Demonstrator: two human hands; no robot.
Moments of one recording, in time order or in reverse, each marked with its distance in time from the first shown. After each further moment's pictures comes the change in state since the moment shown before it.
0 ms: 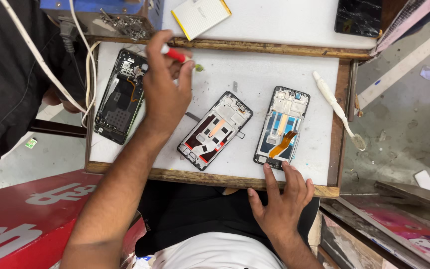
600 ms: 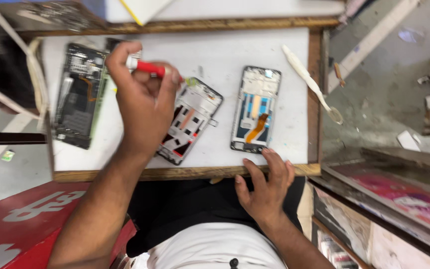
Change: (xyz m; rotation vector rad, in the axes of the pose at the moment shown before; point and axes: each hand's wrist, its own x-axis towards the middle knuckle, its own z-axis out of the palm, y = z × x) left_hand -0.033 0.046 0.016 -0.379 -0.116 -0.228; right_hand -0.003 0.001 0.000 0.129 0.166 0.022
